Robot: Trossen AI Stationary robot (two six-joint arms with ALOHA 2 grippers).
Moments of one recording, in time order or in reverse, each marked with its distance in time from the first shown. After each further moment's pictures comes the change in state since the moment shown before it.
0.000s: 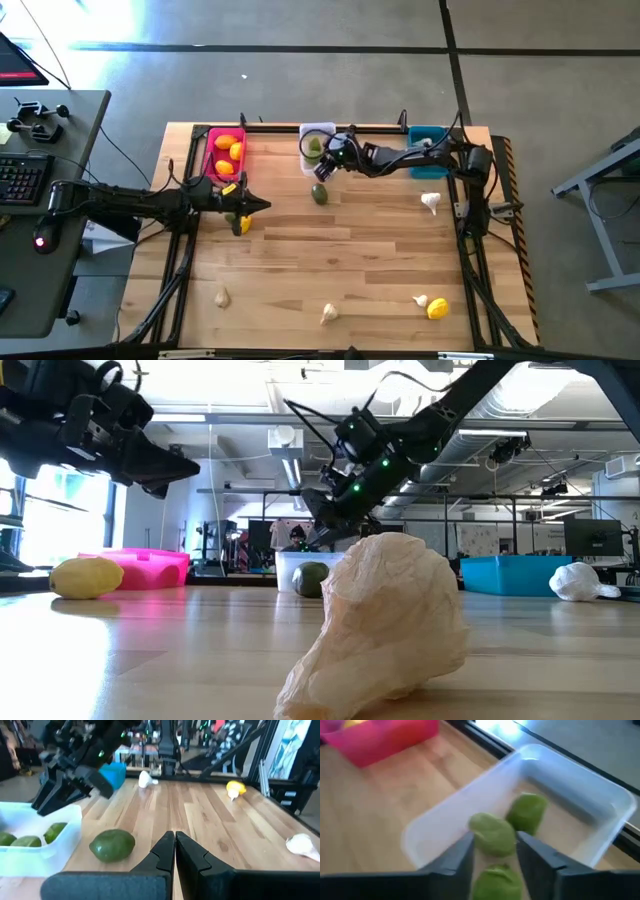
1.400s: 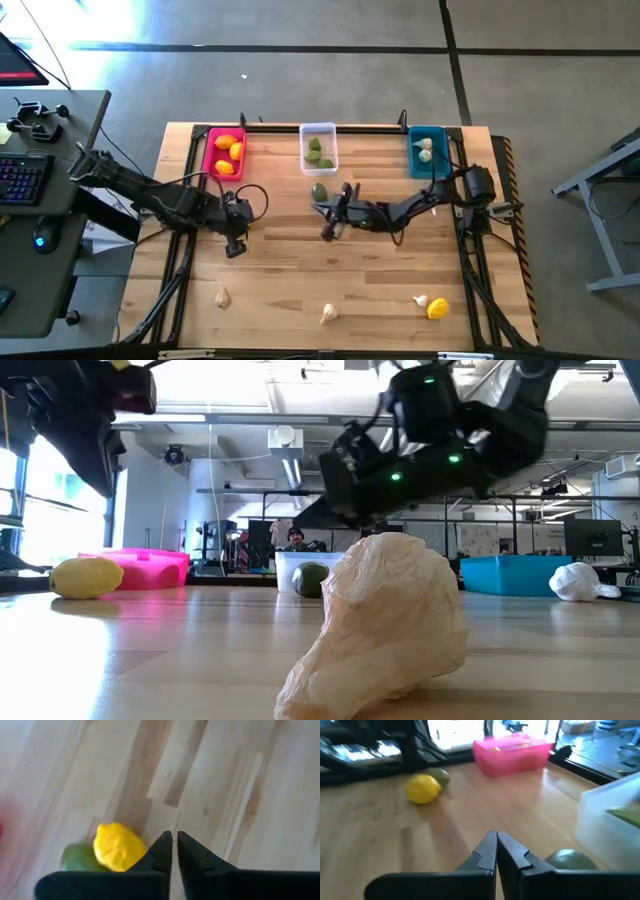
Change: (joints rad) left arm -0.480 0.363 0.724 -1.449 -0.370 -0.613; right arm 0.436 -0.002 -0.384 0.722 0.177 -0.036
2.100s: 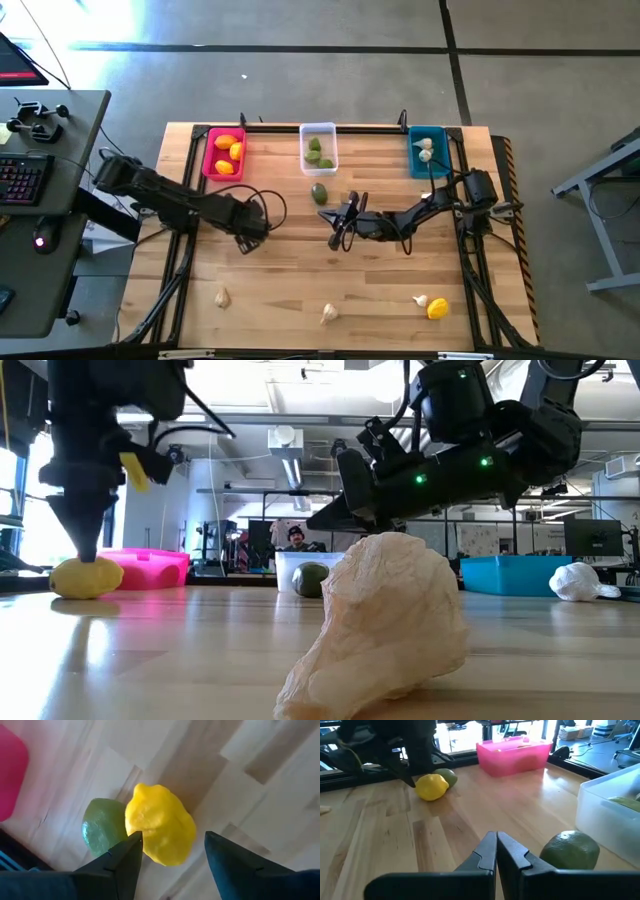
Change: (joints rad) left arm 0.098 0.350 0.032 -0.122 0.003 -0.175; right arm 0.068 0.000 -0.076 0.100 0.091 0.016
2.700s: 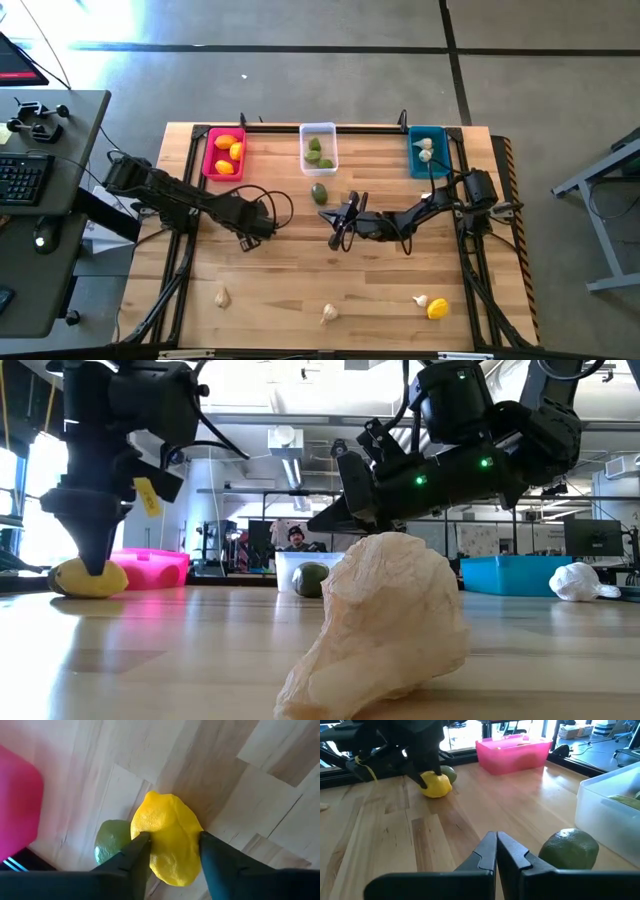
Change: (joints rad) left arm 0.039 0.091 0.002 0.027 -0.041 0.161; right arm 0.000 0.000 0.000 -0.011 0.000 0.000
